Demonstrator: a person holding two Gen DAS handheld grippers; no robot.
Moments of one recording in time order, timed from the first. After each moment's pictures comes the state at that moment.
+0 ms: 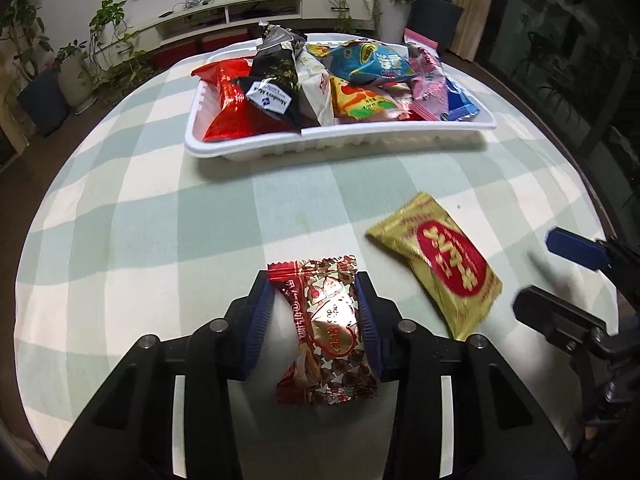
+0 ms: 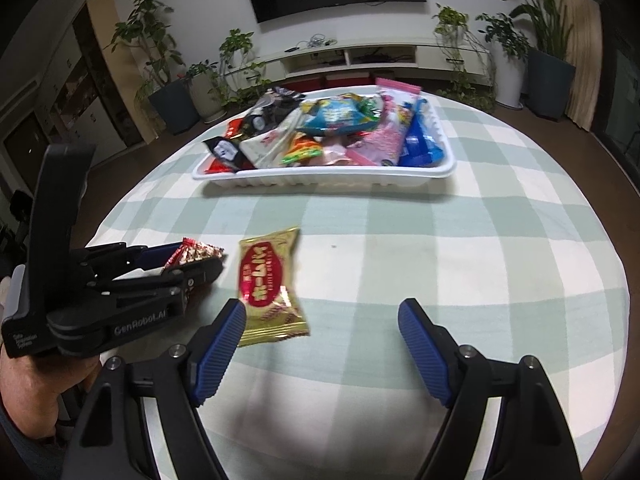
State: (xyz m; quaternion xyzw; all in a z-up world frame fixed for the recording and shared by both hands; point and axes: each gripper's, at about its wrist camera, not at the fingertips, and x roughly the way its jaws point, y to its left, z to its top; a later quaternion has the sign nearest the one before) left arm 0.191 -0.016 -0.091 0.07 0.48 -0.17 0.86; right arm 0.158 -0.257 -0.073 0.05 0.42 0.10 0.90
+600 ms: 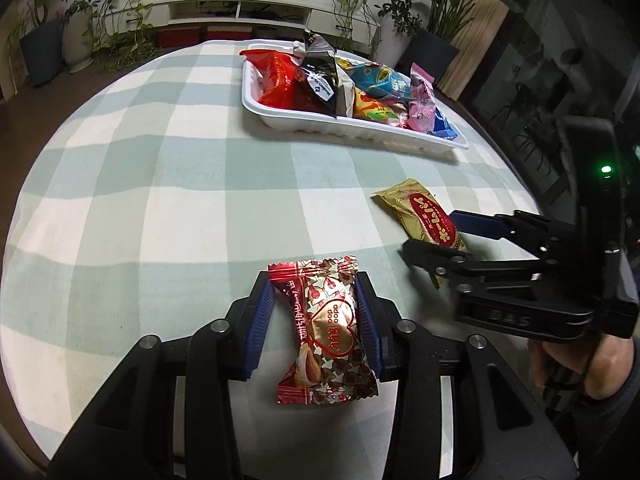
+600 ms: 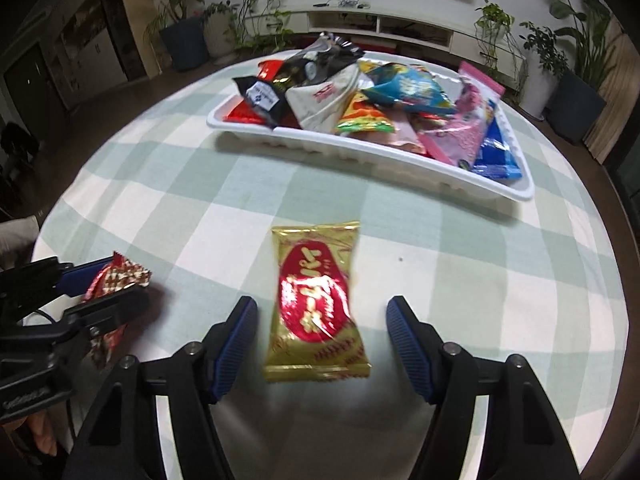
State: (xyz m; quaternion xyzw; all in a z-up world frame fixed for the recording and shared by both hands) left arm 0.144 0.050 -0.082 -0.04 0.47 -0.20 0.86; right arm 0.201 -0.198 -0.091 -0.05 0.49 0.10 0.86
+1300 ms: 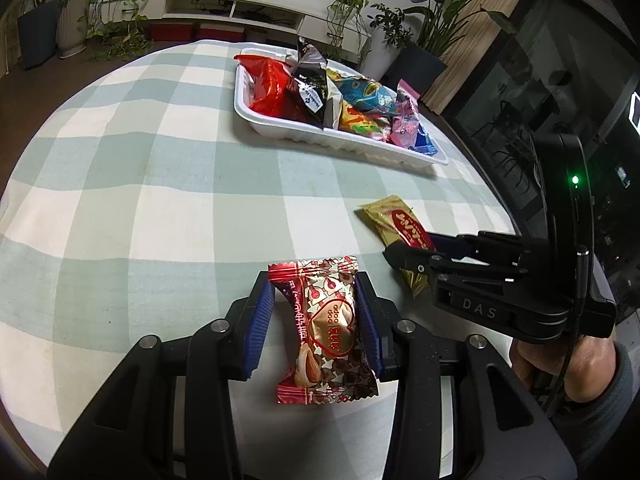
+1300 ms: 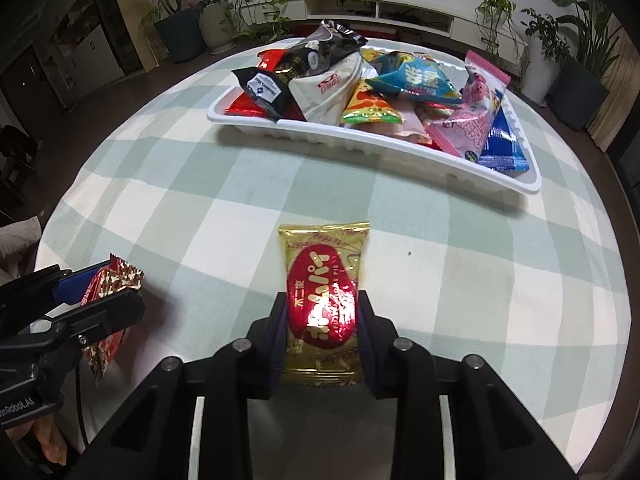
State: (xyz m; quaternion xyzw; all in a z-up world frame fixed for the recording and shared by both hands) left arm 0.139 0.053 -0.072 -0.09 0.47 -0.23 0.85; right arm 0.199 -0.201 -0.086 -0.03 0.51 0.11 0.85
